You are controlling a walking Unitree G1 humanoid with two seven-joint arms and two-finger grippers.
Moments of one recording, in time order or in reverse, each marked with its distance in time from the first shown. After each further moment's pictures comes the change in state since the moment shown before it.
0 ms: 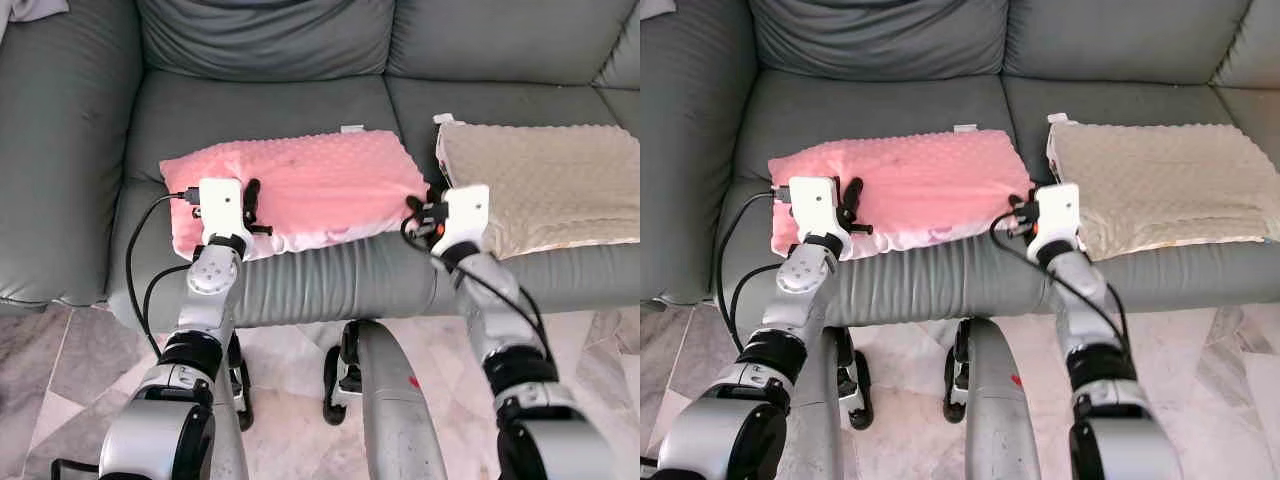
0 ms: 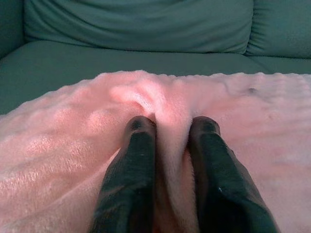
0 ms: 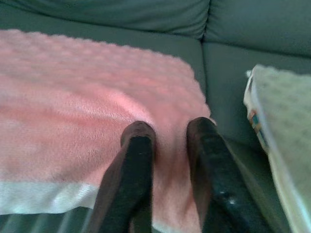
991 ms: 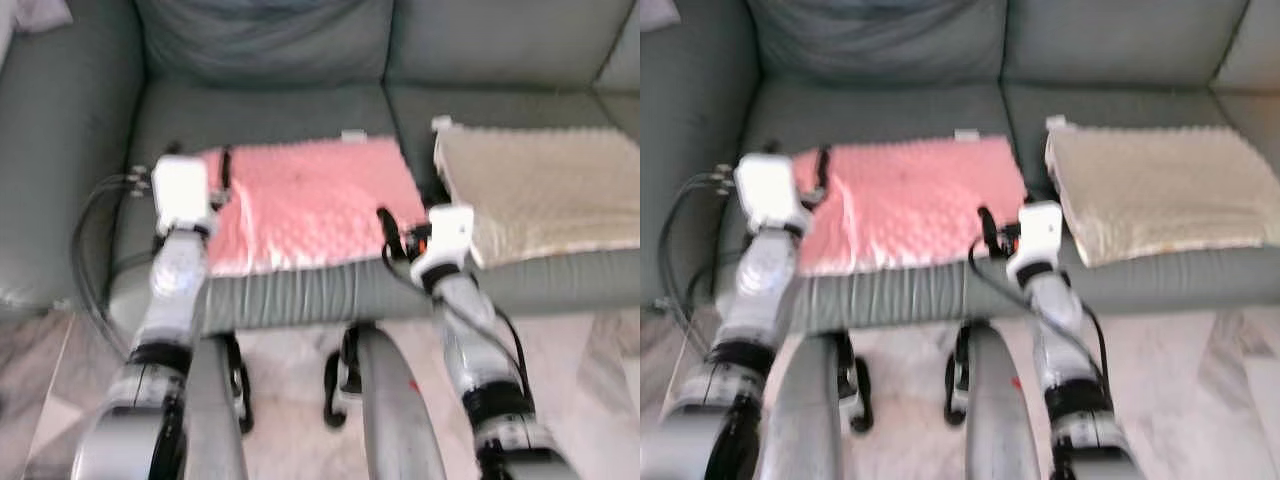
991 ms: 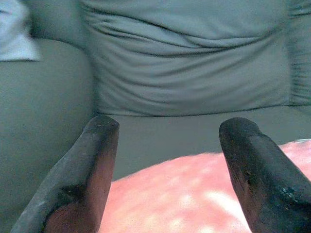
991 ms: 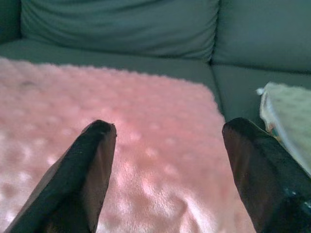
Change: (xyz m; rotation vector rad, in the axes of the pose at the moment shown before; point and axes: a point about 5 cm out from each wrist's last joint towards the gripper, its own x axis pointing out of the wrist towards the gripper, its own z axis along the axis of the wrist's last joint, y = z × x) left arm -0.020 0.044 0.025 0.161 -0.205 0.165; right arm -0.021 0.033 -0.007 0.027 -0.100 -0.009
